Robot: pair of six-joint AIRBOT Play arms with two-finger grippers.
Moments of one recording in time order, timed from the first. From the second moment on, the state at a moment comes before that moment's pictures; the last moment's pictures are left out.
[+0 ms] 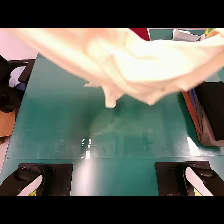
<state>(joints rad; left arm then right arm) -0.28 -0.78 1.73 1.60 -1.03 -1.49 -0.18 -0.80 1.76 -1.25 1.31 1.60</state>
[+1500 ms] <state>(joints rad) -0.28 -1.32 1.32 1.79 -1.14 -1.43 0.11 -1.31 1.53 -1.31 1.37 1.64</state>
